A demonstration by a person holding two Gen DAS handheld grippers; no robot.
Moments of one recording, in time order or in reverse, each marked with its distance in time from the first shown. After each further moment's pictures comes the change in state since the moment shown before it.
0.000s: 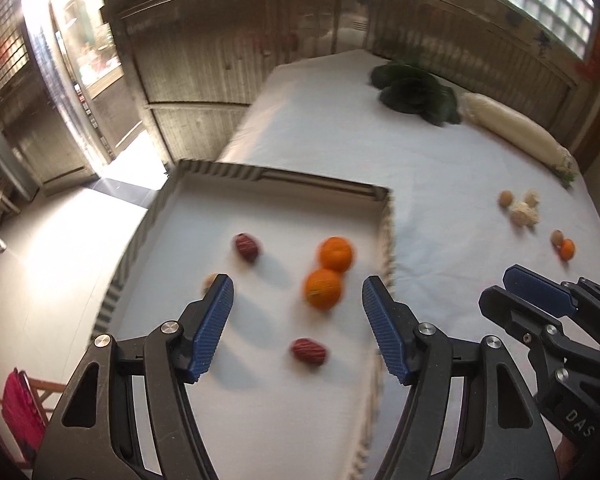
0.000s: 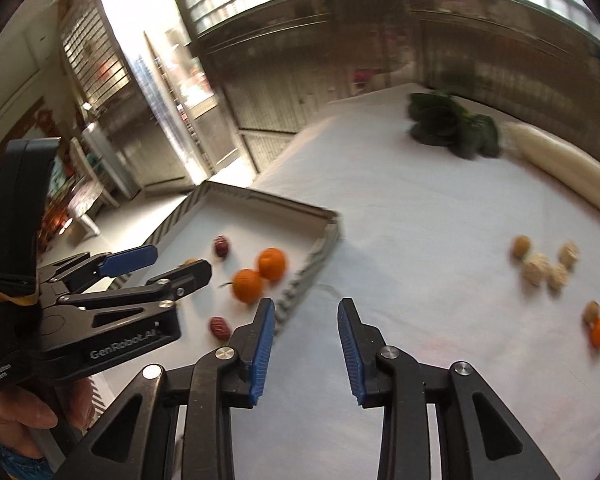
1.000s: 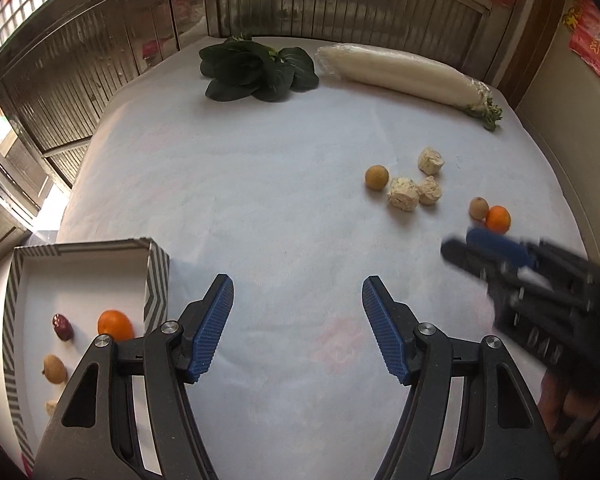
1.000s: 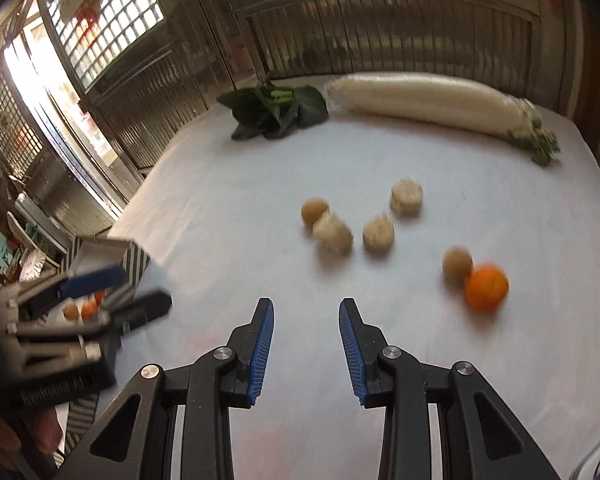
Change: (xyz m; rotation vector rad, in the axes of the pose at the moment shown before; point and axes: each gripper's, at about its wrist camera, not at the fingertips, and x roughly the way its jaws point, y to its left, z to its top) left arm 0.049 -0.155 0.035 0.244 0.074 -0.196; right arm -0.021 -0.174 -0.012 0.248 -0.034 -0.179
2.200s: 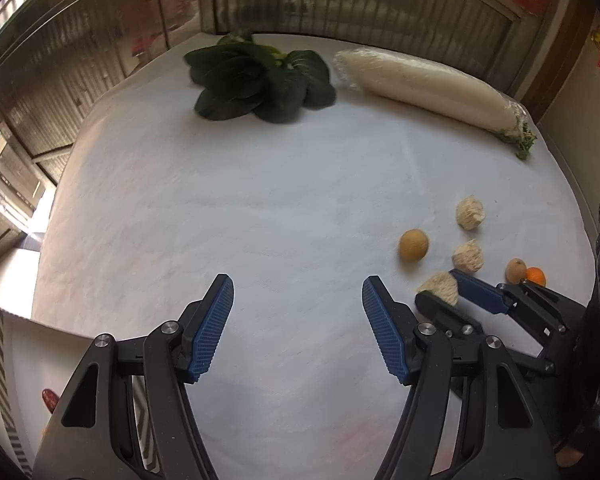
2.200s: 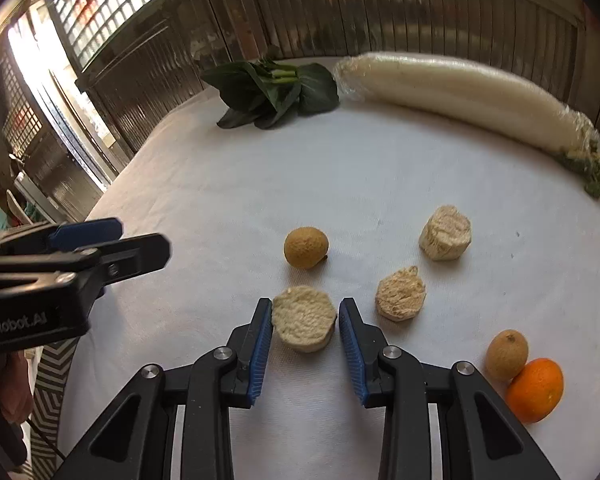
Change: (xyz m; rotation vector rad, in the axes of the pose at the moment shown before) left arm 0.055 0.008 0.059 -0.010 0.020 -0.005; right arm 0.076 -0.011 0.029 -0.069 0.043 -0.003
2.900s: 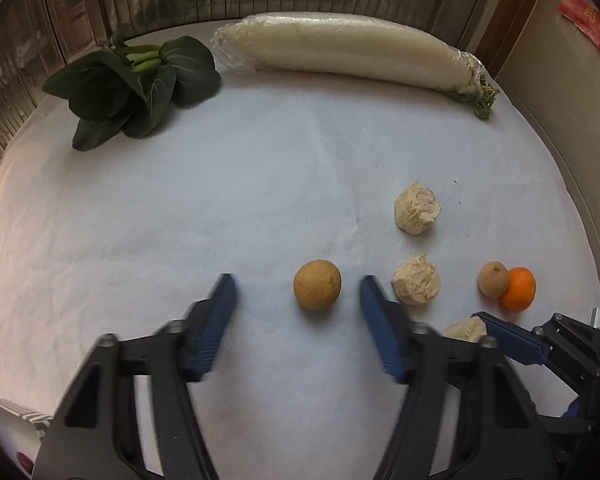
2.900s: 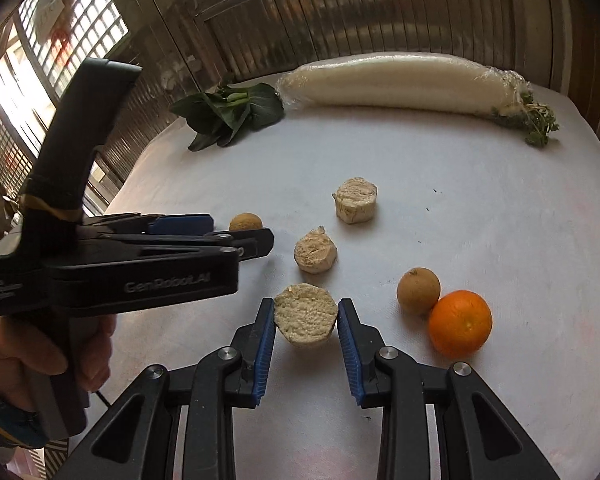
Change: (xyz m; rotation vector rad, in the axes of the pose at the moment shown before) left arm 0.058 -0.067 0.026 0.170 0.042 -0.120; right arm -0.041 -0.040 -0.029 0.142 -0.048 0.001
